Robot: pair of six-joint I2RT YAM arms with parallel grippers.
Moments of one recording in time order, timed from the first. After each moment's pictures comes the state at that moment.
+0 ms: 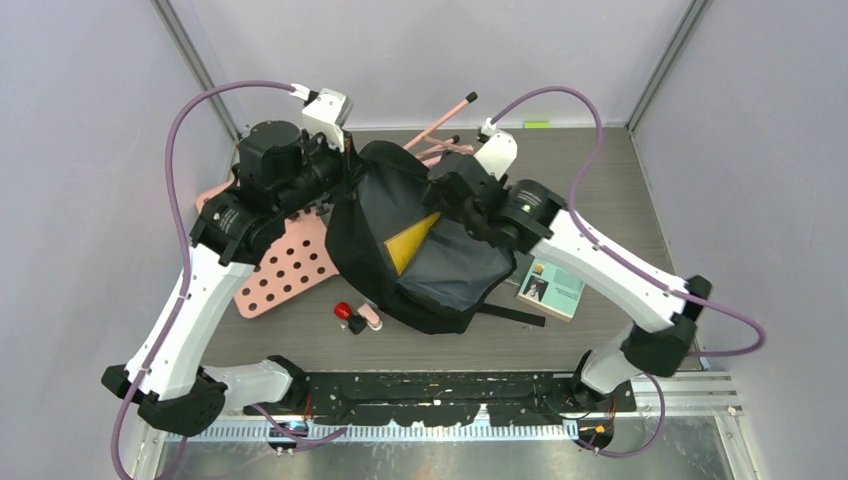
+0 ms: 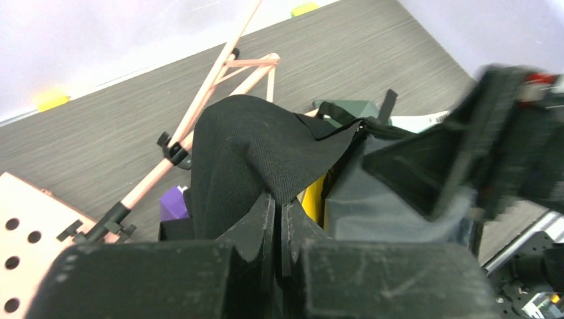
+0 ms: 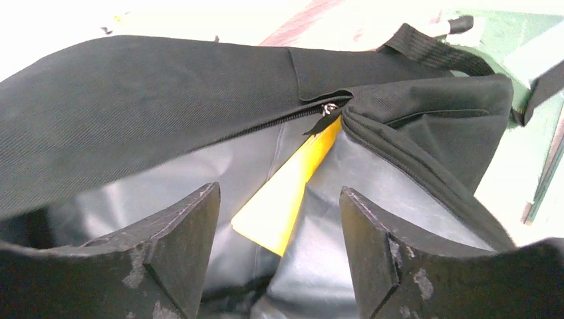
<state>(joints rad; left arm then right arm) -0.55 1.20 1.67 -0.73 0.05 -0.11 0.97 1.58 1.79 -0.98 0.70 1.08</state>
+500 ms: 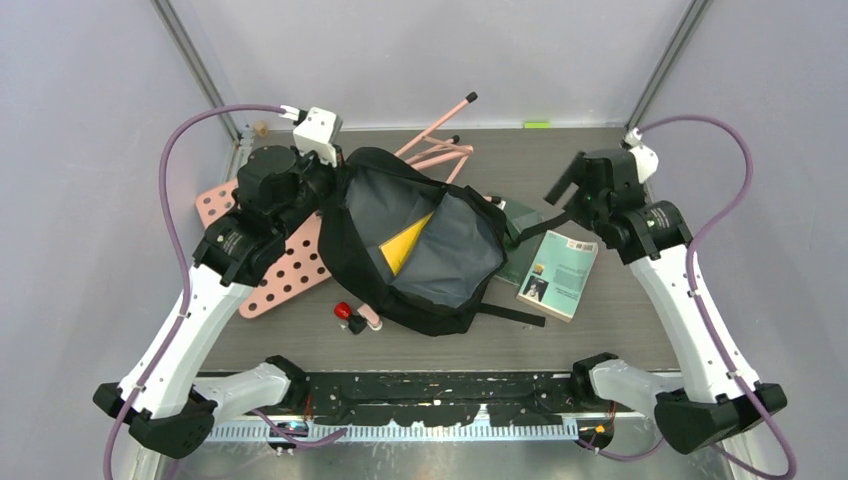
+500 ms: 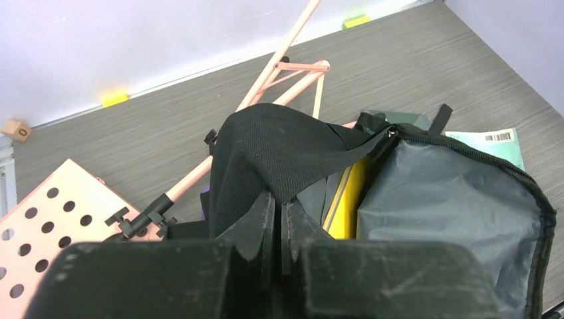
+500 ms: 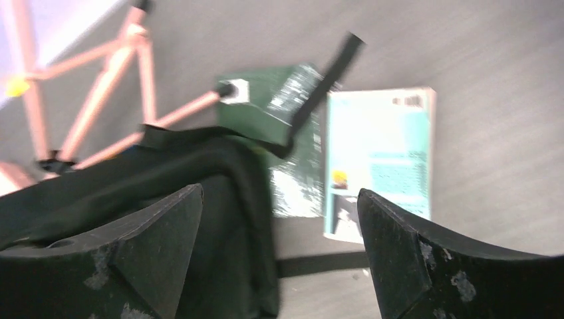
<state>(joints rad) -0.55 1.07 1.45 -0.58 -0.11 -0.05 0.35 1.12 1.42 -0.96 0.42 0.77</state>
